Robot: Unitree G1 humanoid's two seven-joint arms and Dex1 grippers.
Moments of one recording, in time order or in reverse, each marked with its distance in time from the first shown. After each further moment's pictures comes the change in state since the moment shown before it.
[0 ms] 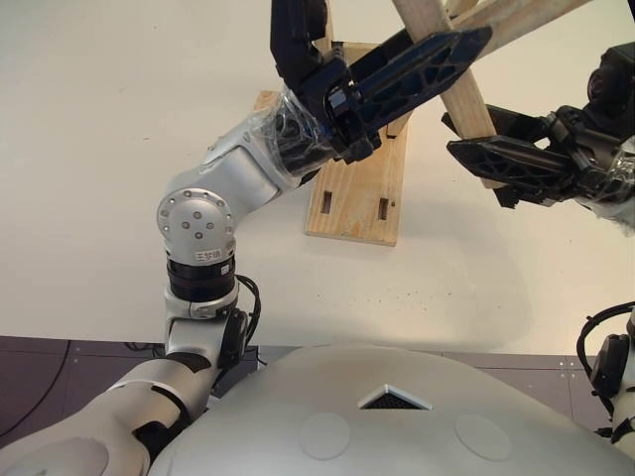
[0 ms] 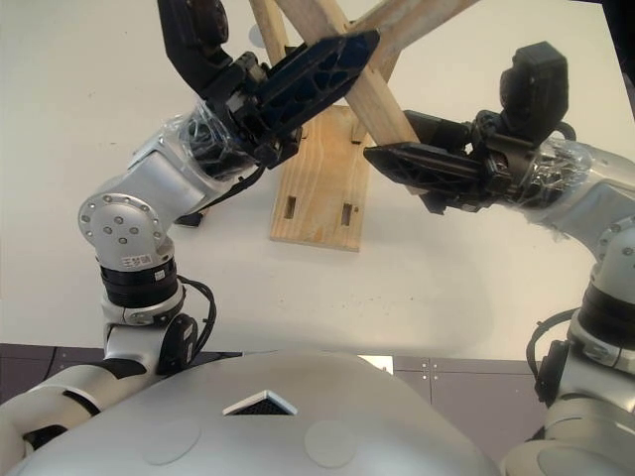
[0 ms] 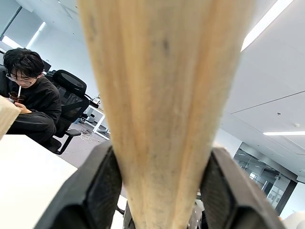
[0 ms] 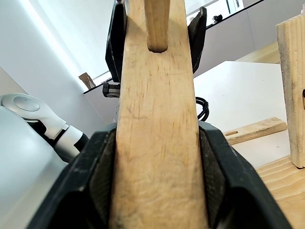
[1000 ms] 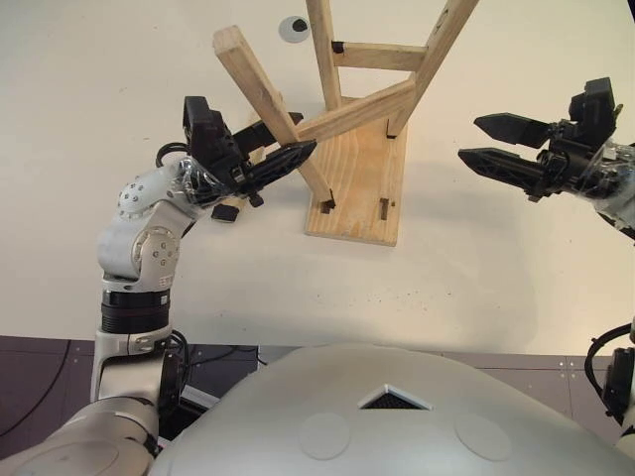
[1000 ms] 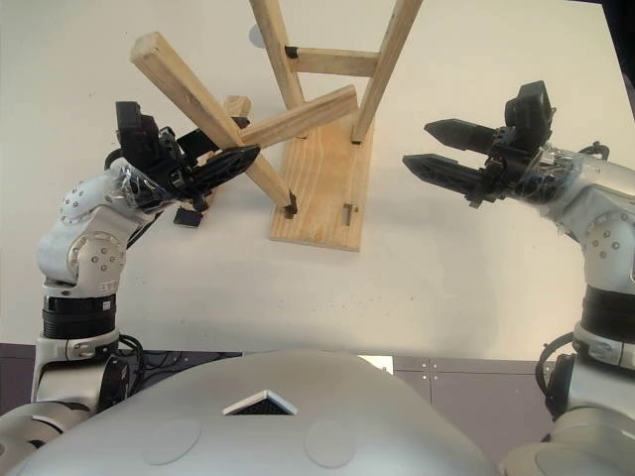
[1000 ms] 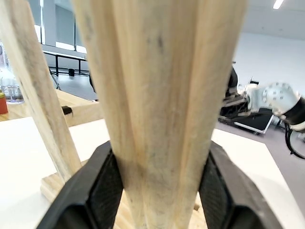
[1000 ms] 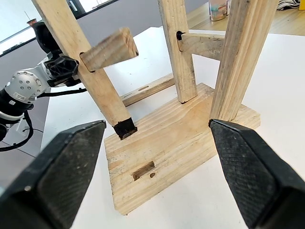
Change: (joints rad) left arm 0.273 0.346 0.055 0.212 0.590 -0.456 -0.551; right arm 0.061 -0.047 0.074 0.249 -0.522 -0.229 0.167
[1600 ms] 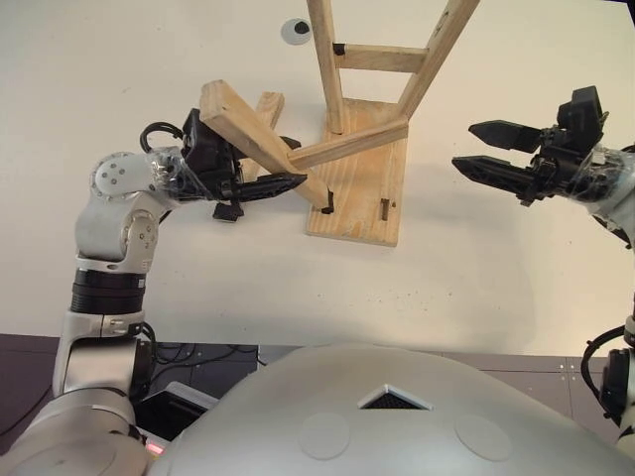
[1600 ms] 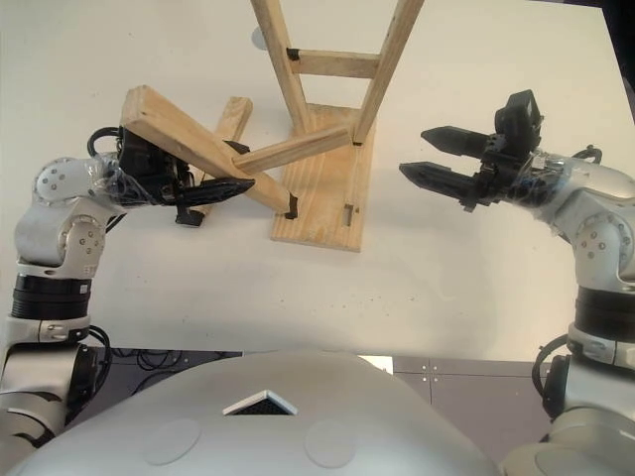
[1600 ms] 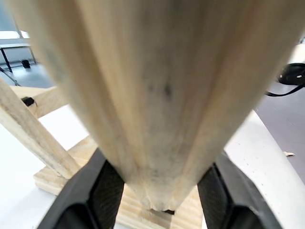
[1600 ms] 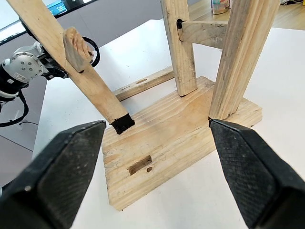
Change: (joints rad) left arm -0.107 0.169 -0.076 0.144 0.079 -0.113 -0.262; right arm 0.010 0.034 0.028 0.013 -0.063 -0.040 0.020
